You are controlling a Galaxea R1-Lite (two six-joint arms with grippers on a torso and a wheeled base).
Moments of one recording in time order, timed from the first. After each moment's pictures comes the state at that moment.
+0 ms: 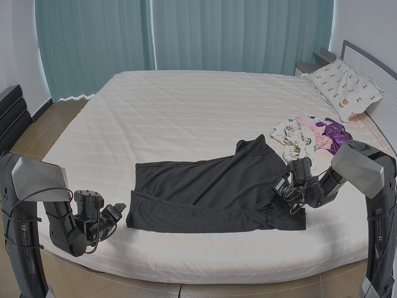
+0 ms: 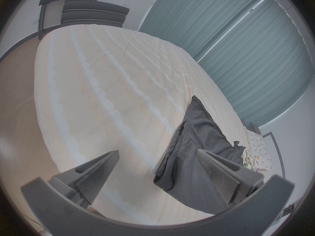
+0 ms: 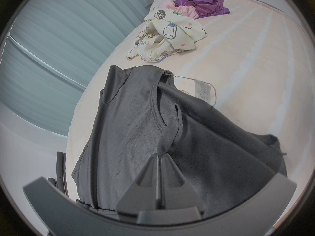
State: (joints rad) left arm -0.14 2.31 -0.43 -1.23 0.12 -0.91; right arm 0.21 2.47 -1.16 -0.57 -0.05 0.92
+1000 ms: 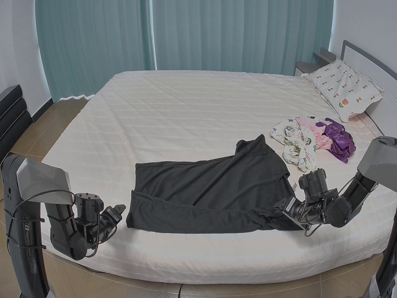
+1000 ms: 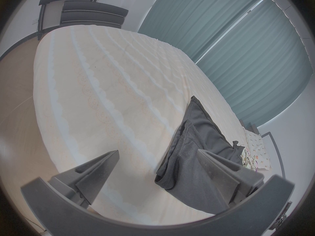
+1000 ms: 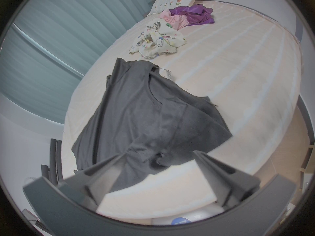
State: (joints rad) left arm -0.14 2.34 -0.40 -1.31 0.12 -0.90; right arm 0.32 2.13 -0.69 -0.58 -0.12 0.93
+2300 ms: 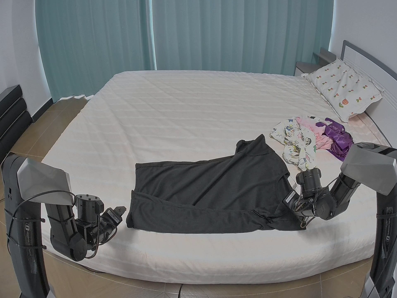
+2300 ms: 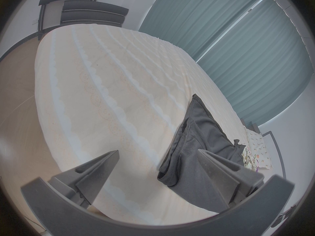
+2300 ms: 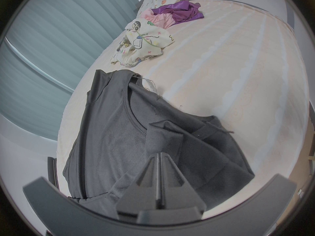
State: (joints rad) left arm -0.15 2.34 -0.39 -1.31 0.12 -0.90; right arm 0.21 2.36 -0.88 -0.65 -0.14 0.96
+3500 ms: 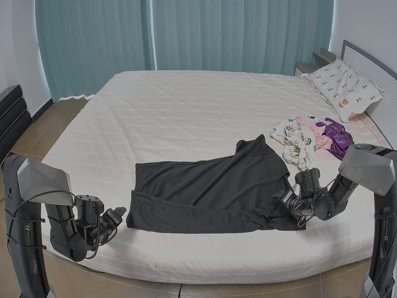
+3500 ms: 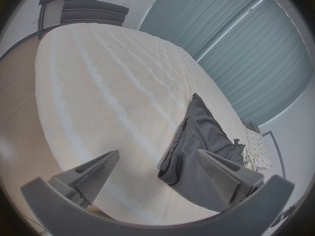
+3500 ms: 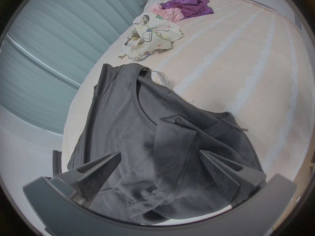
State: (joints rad) left arm -0.15 2.34 -0.38 -1.31 0.12 -0.91; right arm 0.21 2.38 -0.89 -0.69 -0.07 0.93
